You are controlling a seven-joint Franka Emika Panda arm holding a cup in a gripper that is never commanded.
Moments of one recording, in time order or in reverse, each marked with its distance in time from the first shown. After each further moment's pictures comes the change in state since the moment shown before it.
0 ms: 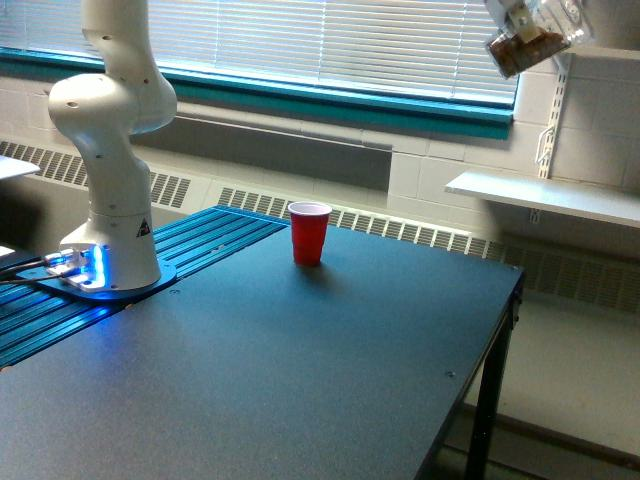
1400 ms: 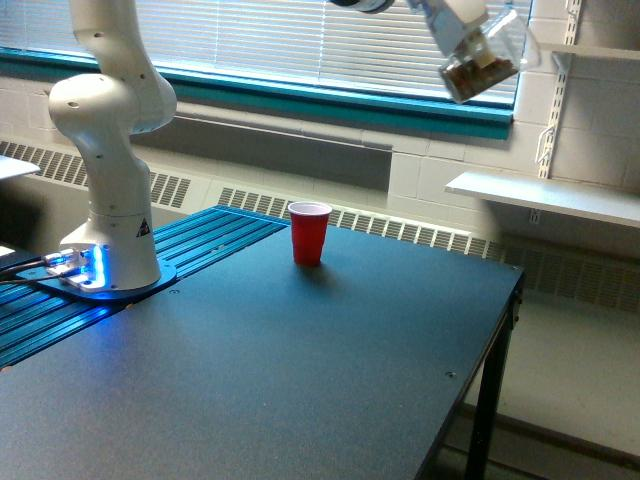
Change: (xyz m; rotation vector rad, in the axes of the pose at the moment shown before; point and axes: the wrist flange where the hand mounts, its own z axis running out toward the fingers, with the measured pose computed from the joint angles) arm -0.078 0.032 -0.012 0.053 -0.032 -0.223
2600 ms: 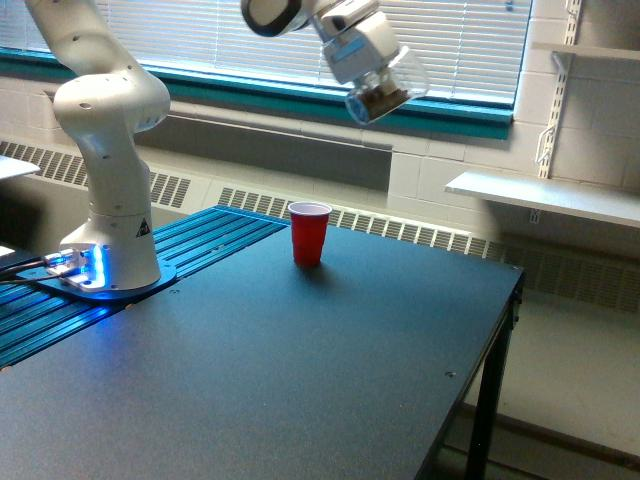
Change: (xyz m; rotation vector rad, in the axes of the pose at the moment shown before) arm -0.184 -0.009 -0.055 0.127 -0.121 -0.356
